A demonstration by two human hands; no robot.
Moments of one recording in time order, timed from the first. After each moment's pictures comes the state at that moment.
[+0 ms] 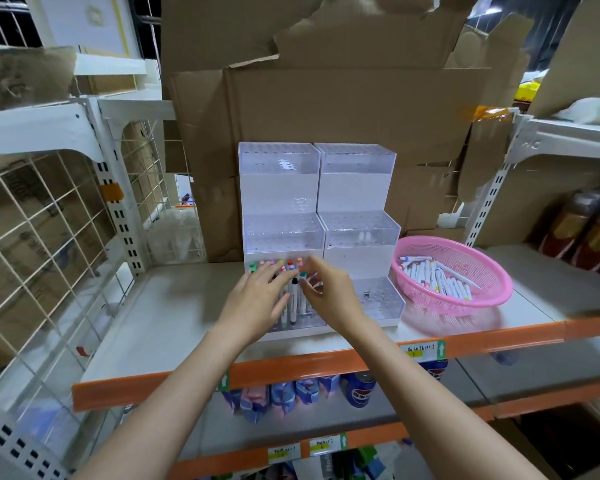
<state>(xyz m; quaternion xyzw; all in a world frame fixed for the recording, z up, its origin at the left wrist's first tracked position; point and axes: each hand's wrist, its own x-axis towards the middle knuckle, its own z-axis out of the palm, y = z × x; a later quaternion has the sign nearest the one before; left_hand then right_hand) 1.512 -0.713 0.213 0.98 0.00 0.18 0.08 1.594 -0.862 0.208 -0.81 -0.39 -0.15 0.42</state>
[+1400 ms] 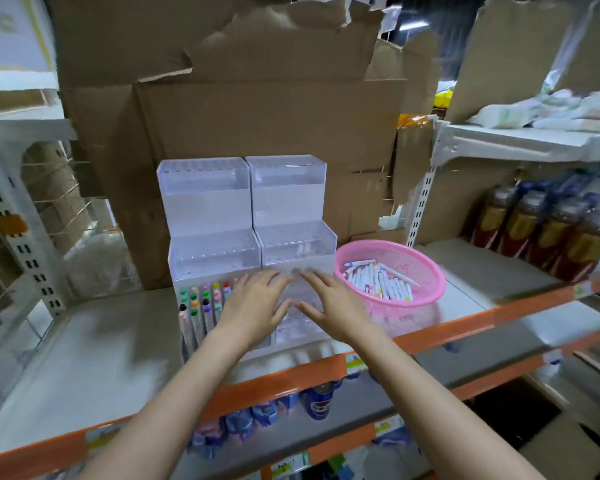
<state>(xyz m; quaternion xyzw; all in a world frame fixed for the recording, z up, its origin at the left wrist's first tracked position) 1.569 -0.788 0.234 0.98 -0.07 0.18 0.04 1.634 -0.959 0.214 -0.93 -0.31 -0.10 0.19</state>
